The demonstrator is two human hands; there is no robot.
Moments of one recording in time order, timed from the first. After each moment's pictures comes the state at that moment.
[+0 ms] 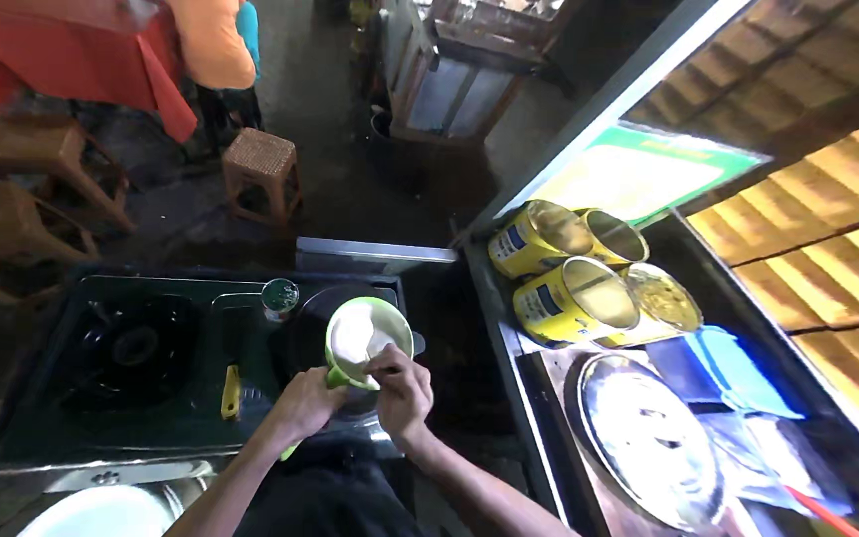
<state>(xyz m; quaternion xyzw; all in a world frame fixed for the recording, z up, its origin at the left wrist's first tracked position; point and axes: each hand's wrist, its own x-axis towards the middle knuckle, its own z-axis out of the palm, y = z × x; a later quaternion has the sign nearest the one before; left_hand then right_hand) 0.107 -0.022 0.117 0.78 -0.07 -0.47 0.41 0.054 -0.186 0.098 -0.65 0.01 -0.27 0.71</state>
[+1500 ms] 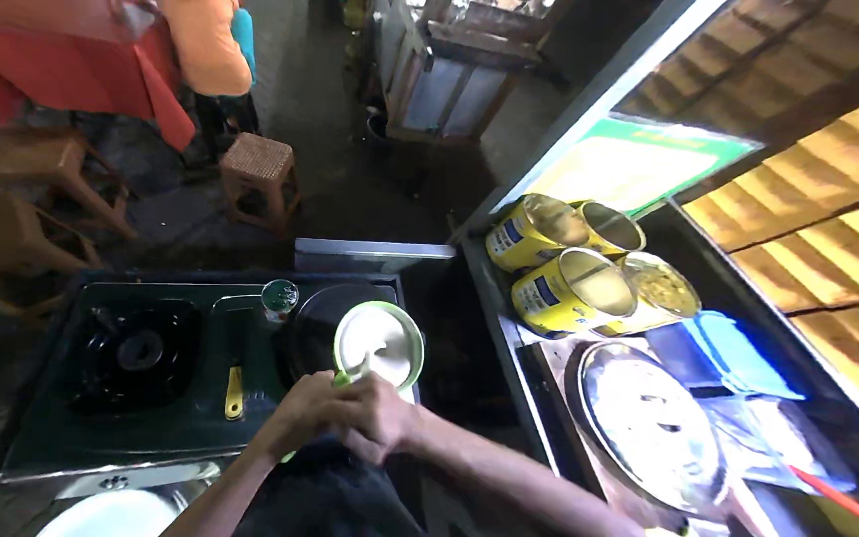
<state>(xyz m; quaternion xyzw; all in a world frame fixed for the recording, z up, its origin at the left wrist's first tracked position) 0.090 -0.009 0.108 0.75 -0.16 -0.43 0.48 0.046 -0.170 0.135 -0.82 -0.39 -0.17 0.40</state>
